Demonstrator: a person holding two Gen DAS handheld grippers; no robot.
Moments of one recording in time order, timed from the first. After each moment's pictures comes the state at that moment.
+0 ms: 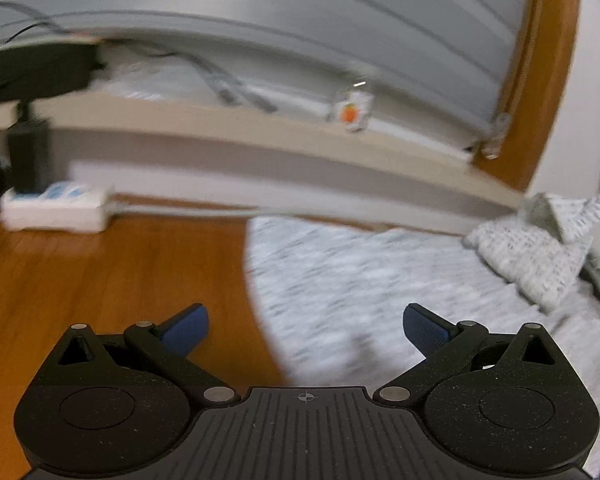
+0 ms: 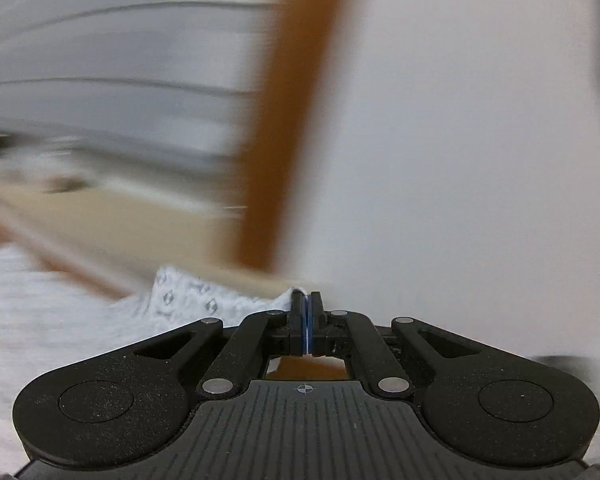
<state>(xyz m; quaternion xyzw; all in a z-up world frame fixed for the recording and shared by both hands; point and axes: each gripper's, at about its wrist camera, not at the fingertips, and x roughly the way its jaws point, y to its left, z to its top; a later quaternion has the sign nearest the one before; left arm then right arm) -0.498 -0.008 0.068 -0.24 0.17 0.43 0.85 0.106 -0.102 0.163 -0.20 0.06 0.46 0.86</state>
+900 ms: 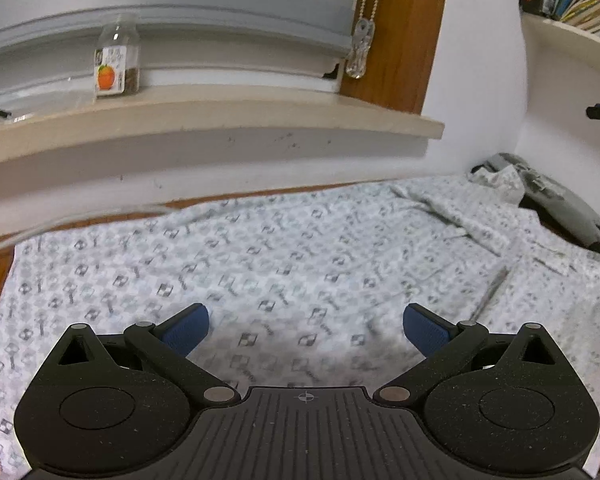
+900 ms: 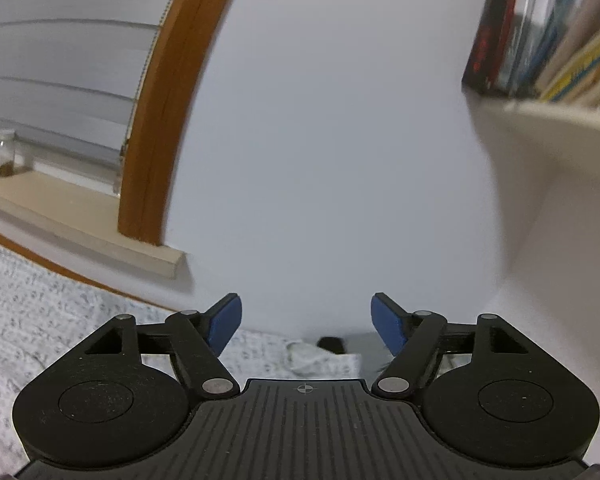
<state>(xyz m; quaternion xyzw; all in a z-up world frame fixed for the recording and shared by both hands) -0.332 -0.024 0.020 -0.18 0.25 0.33 0.89 0.115 -0.211 0.180 -0.21 0.09 0.47 0.86</state>
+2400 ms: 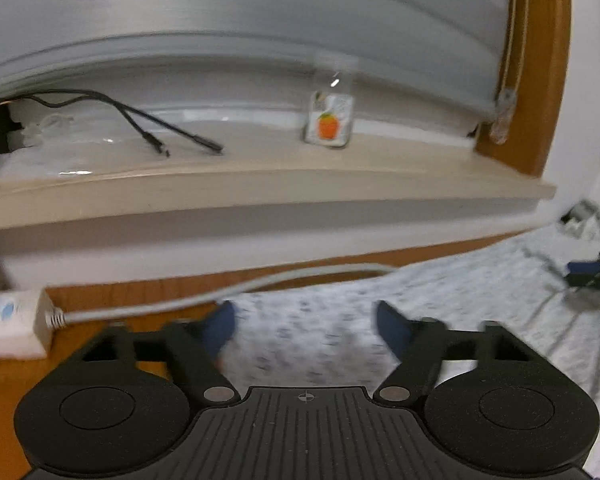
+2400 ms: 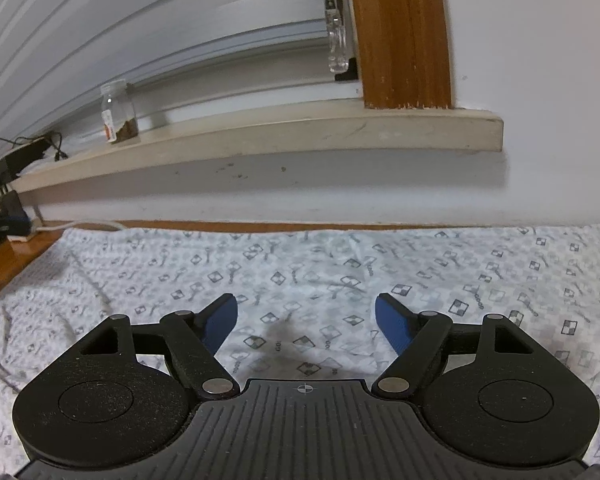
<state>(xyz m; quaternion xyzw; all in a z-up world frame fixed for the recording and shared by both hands) -0.452 0.093 0.045 -0.17 0.23 0.42 0.86 0.012 -0.042 0.016 -0.11 0.23 0.63 0.74</state>
